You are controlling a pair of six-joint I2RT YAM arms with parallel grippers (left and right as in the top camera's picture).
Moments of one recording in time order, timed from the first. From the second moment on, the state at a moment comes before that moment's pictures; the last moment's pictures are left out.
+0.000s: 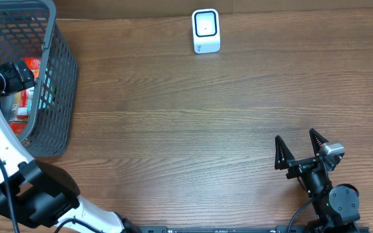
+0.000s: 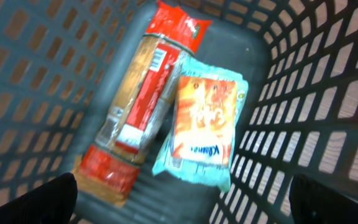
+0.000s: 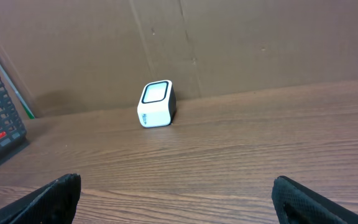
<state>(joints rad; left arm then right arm) 0.66 1.88 1.97 -1.09 0.10 0.22 0.26 0.01 0.02 -0.04 -0.02 0.25</state>
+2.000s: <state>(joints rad) 0.67 2.28 2.16 -1.18 0.23 0.29 0.26 0.01 0.02 -0.03 -0.02 0.25</state>
